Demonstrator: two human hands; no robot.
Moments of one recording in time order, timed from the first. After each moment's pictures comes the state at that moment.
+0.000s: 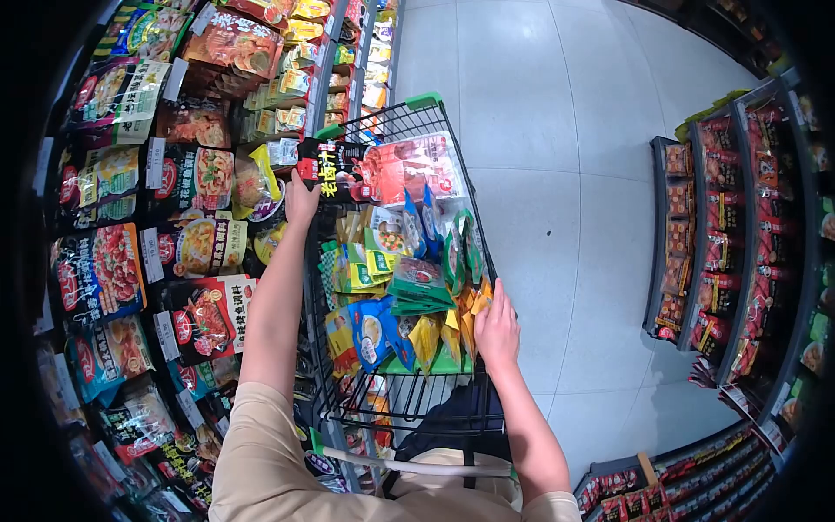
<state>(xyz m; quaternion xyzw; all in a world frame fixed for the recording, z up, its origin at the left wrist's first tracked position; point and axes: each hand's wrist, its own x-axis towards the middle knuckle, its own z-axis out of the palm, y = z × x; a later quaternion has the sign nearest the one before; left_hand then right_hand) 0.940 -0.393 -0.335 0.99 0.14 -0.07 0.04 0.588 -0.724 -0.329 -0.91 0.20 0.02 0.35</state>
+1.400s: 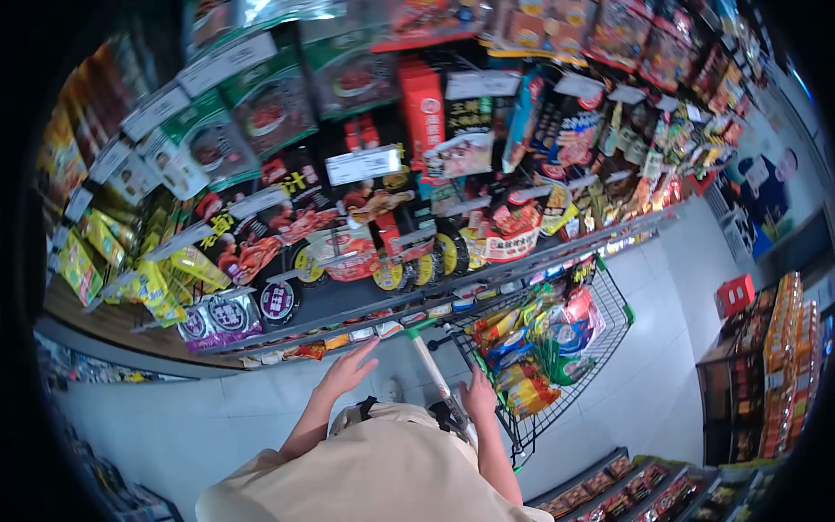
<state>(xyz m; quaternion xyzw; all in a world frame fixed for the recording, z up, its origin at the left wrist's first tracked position) 0.171 -0.280 -0.118 0.86 0.27 0.13 0.42 0.410 -0.523 -0.207 -0.89 -0.35 0.22 0.20</state>
